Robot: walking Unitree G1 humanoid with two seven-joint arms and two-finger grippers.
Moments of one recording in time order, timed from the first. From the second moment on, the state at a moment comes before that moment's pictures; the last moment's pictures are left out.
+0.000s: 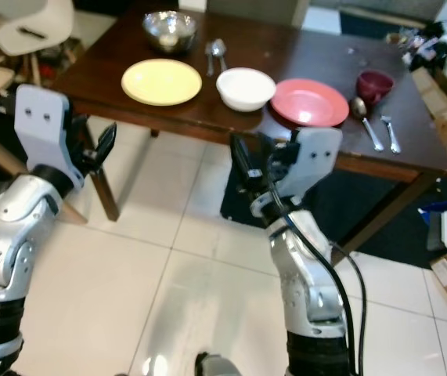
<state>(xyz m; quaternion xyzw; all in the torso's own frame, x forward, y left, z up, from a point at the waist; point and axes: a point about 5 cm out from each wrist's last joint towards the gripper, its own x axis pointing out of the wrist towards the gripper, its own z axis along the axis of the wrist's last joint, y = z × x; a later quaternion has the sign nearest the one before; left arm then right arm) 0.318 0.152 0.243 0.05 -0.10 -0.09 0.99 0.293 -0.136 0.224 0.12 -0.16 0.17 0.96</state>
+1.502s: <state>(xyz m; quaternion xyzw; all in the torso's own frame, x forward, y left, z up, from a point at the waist) 0.318 0.148 0.243 0.06 -0.10 -0.09 0.99 0.295 -0.142 0.228 0.10 -0.16 0.15 0.97</state>
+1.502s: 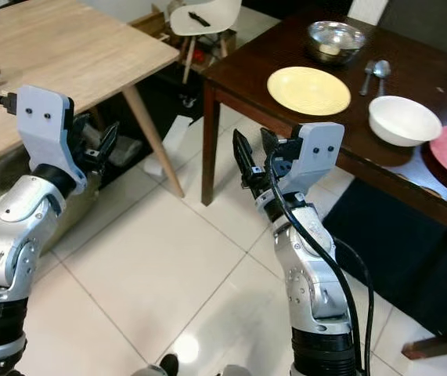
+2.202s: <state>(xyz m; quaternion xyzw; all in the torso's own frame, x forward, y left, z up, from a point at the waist) 0.323 0.149 0.244 0.06 -0.10 -0.09 0.99 0.298 -0.144 0.232 0.10 -0.17 0.15 0.97</state>
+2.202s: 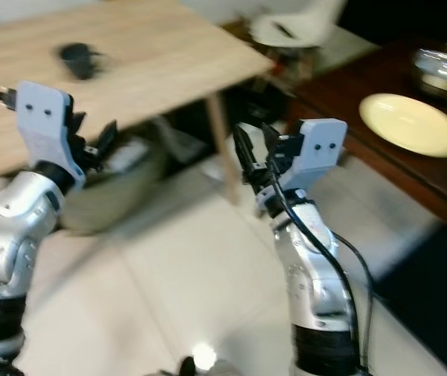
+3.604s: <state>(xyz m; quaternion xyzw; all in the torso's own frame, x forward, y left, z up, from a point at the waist) 0.327 0.153 0.241 0.09 -0.10 -0.07 0.99 0.298 -0.149 0.235 0.10 -0.19 0.14 0.97</state>
